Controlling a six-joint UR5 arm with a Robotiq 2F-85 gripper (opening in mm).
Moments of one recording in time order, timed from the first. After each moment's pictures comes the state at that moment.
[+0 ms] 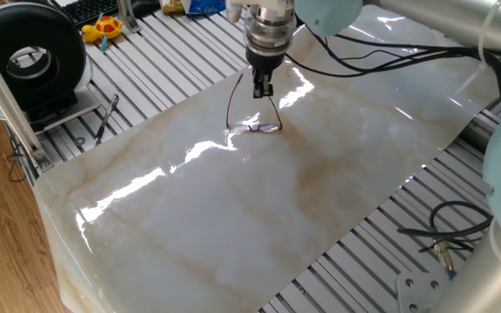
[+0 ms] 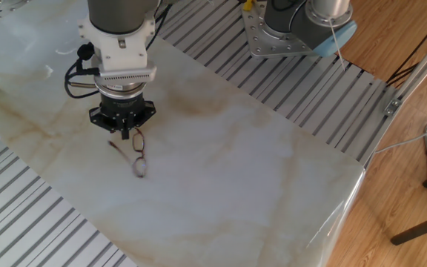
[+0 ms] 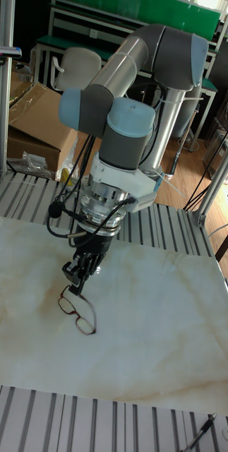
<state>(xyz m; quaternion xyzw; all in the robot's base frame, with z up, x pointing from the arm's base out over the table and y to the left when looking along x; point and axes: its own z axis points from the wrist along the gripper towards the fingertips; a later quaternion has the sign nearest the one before) 0.591 -0.051 0.090 -0.47 0.88 -0.07 0.06</state>
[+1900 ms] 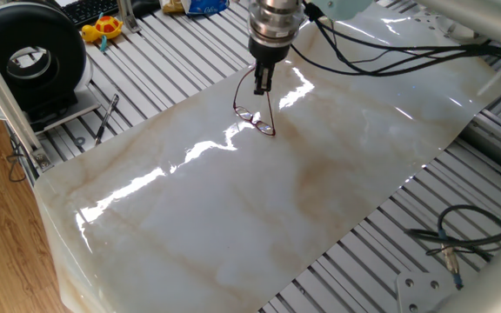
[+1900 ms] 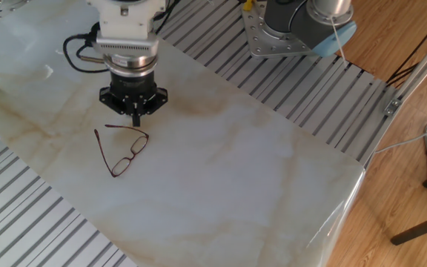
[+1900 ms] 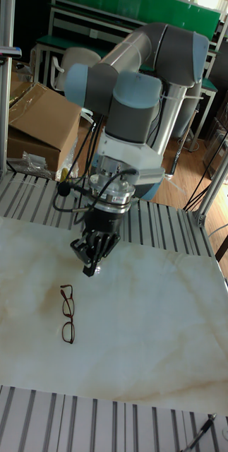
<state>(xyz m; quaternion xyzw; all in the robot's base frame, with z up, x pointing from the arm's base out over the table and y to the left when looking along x) 0.564 -0.026 0.130 -0.37 0.93 -0.04 0.08</state>
